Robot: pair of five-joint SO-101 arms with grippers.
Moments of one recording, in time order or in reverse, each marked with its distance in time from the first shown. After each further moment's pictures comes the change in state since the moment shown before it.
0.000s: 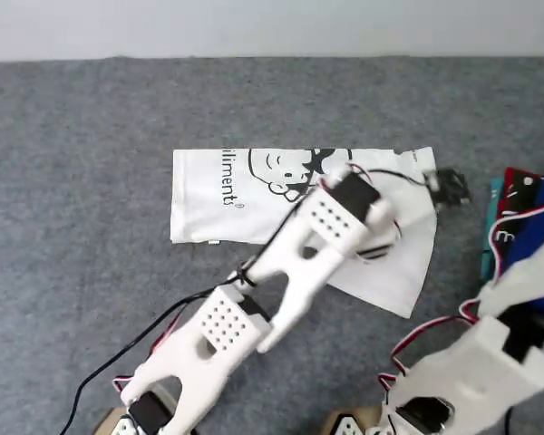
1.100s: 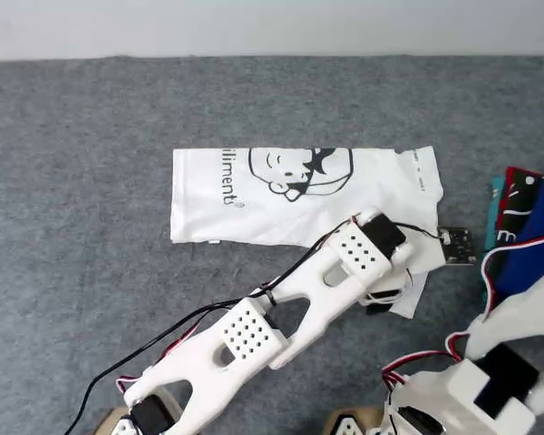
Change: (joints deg) left arm 5.0 11.1 0.4 -0.4 1.8; right arm 2.8 -16.2 17.1 0.0 0.0
